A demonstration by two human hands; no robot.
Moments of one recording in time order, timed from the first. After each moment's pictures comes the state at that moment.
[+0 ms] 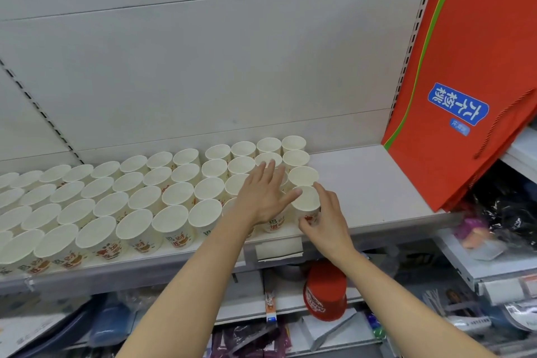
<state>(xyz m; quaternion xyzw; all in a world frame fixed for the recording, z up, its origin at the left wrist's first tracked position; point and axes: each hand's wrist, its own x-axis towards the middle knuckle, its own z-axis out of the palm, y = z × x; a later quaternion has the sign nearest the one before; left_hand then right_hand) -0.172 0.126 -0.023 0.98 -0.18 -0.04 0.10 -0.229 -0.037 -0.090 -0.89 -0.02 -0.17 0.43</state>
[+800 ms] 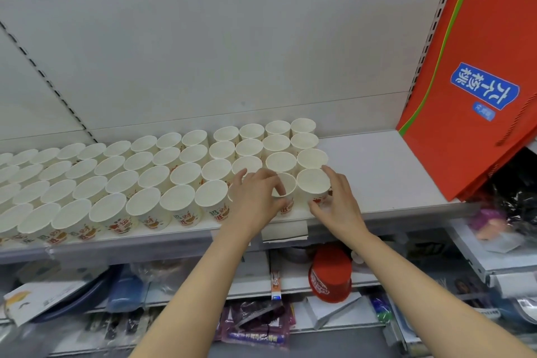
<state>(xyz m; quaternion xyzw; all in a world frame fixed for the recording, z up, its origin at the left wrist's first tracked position) -0.217 0.142 -0.035 0.97 -0.13 0.12 0.16 -0.222 -0.052 -0.091 -0.89 -0.06 -0.15 0.43</state>
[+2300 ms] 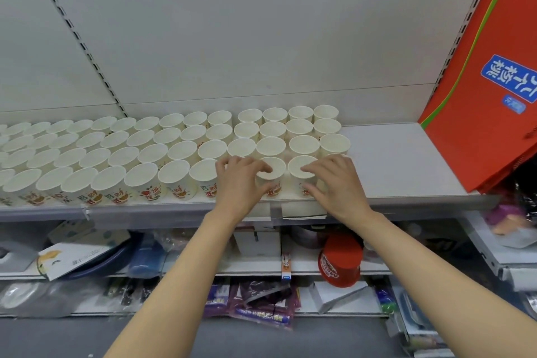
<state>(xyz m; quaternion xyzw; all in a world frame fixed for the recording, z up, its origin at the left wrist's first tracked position) -0.249 0.206 -0.035 0.97 -0.08 0.21 0.13 -0.228 -0.018 -0.072 -0.87 -0.28 -0.33 0.22</state>
